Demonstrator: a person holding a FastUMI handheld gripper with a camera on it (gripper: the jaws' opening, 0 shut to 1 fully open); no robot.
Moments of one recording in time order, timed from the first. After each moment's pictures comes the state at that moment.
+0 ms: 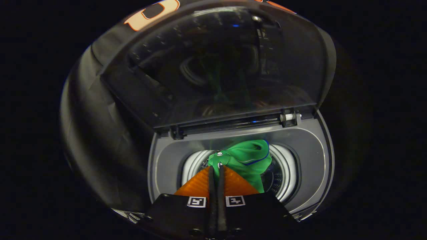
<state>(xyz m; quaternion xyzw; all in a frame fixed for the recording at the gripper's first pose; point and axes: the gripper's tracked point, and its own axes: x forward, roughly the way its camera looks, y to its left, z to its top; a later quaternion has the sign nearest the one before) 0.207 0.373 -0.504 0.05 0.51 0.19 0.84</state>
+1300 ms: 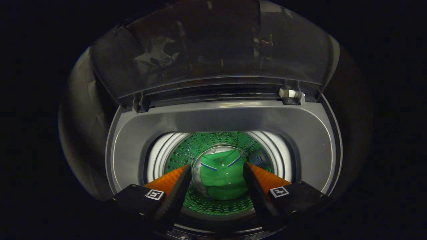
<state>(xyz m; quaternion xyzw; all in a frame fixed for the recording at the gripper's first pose) 0.199 0.350 -0.552 -0.02 0.52 0.16 0.84</state>
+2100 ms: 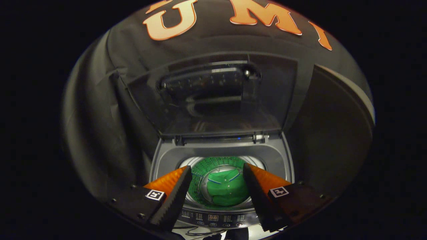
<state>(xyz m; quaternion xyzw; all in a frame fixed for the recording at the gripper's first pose) 0.197 0.336 -0.377 0.00 0.40 0.18 0.90</state>
